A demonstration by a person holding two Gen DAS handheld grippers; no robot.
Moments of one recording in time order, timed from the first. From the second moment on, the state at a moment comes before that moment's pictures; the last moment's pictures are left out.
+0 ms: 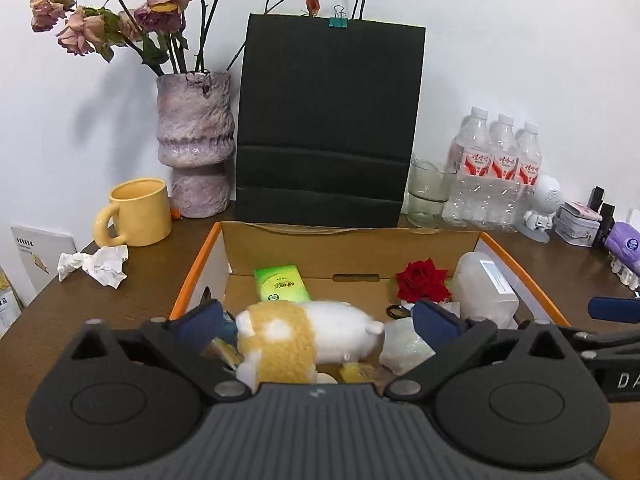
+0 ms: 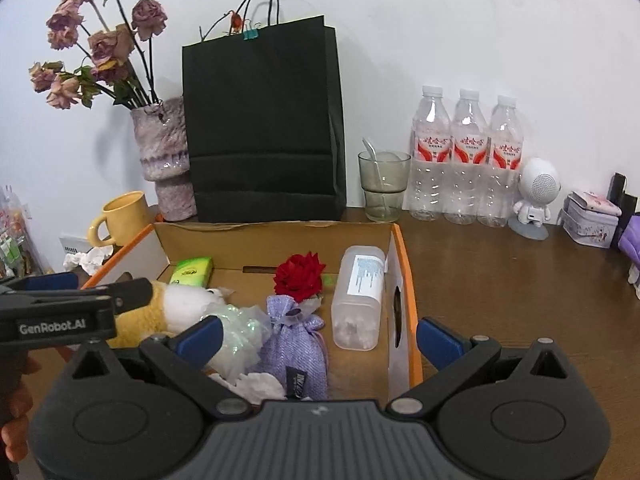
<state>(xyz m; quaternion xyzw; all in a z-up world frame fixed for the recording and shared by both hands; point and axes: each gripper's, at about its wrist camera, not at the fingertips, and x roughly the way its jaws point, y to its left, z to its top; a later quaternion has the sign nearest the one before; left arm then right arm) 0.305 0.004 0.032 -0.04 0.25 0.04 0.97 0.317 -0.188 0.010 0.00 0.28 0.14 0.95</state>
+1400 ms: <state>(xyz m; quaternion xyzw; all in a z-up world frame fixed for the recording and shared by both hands) 0.126 0.015 0.080 -0.06 0.22 -0.03 0.97 0.118 -0.177 0.055 -0.02 0.23 0.14 0.96</state>
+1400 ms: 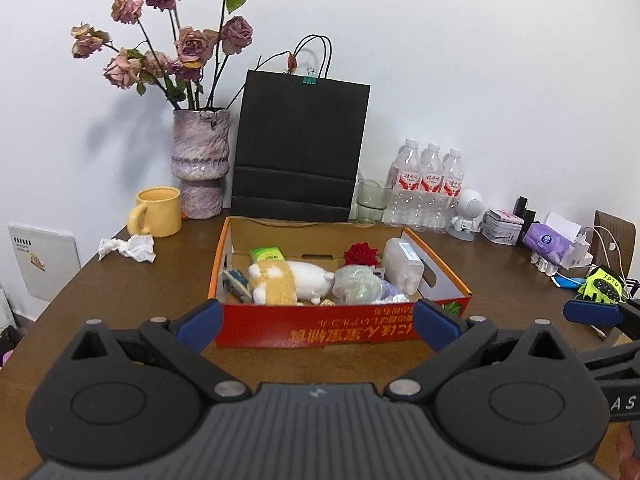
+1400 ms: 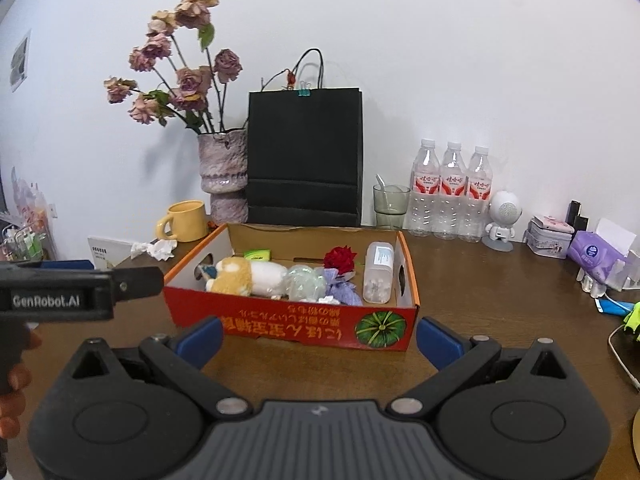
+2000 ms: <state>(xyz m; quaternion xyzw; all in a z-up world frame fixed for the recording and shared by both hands) 0.094 0.019 0.072 -0.06 0.22 -0.02 0.97 0.087 -0.179 0.046 -0.02 0.24 0.15 0.96</state>
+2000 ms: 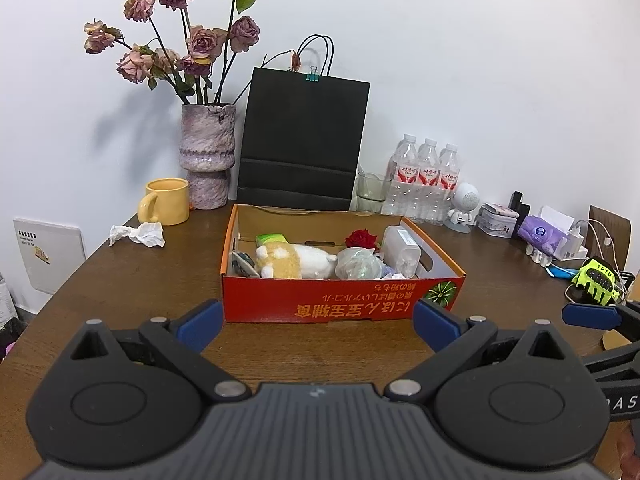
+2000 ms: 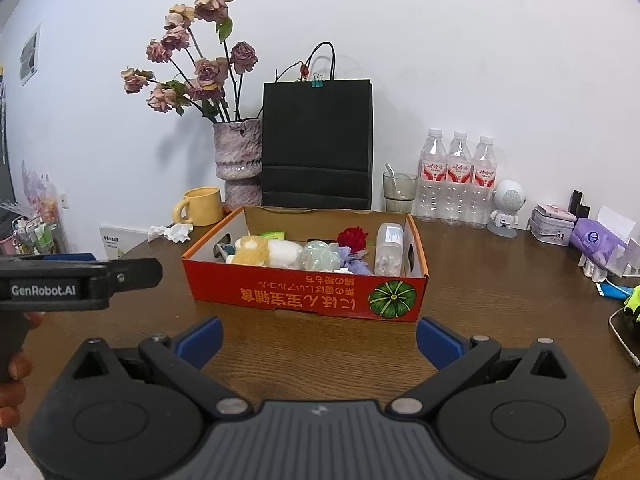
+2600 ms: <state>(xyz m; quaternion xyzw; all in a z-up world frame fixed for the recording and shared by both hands) 0.101 0.020 0.065 -0.05 0.23 -0.01 0.97 0.094 -0.184 0.041 -0.01 0.25 0.14 0.96</state>
